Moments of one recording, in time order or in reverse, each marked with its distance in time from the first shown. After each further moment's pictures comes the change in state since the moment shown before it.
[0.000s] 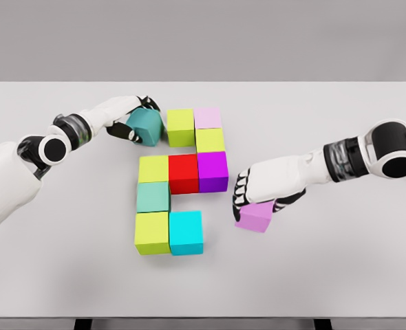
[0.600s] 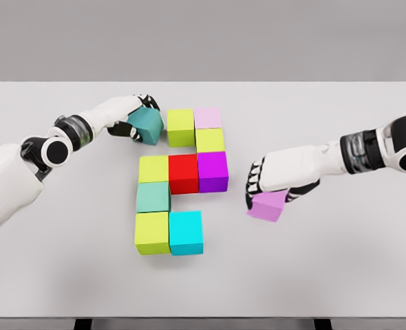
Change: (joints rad) left arm 0.002 -0.006 0.001 0.004 -0.036 -0.015 0.017; right arm 0.000 -0.044 -0.033 0.014 0.000 0.000 0.000
